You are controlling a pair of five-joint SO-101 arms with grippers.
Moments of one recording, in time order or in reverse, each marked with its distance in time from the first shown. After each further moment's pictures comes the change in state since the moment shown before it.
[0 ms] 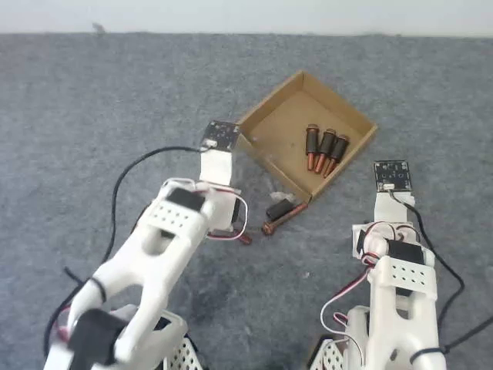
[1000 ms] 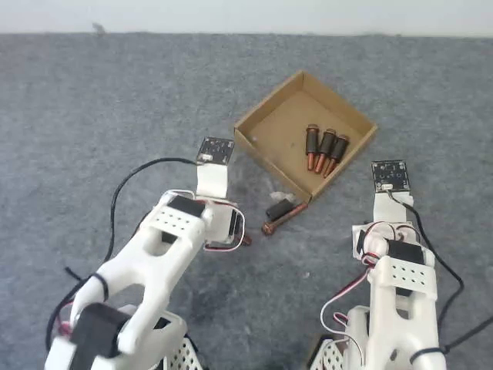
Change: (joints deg) left arm -0.4 3.6 3.3 1.5 2.5; right arm 0.0 0.0 0.0 0.0 1.8
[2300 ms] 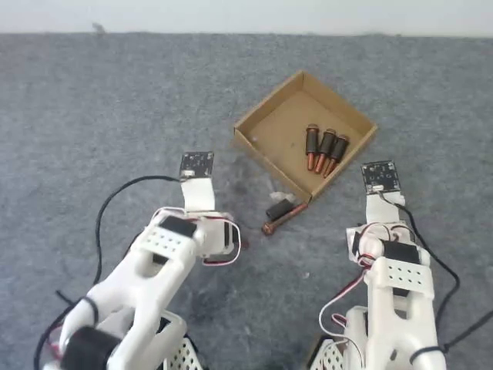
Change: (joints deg) left arm -0.4 -9.4 10.6 -3.4 10.0; right arm -1.9 0.0 0.7 -0.2 2.0
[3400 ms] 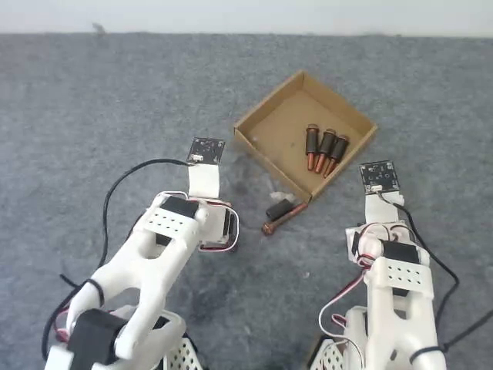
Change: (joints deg) left arm -2.0 6.8 -9.6 4.8 -9.1; right arm -1.2 0.0 0.0 0.0 0.5
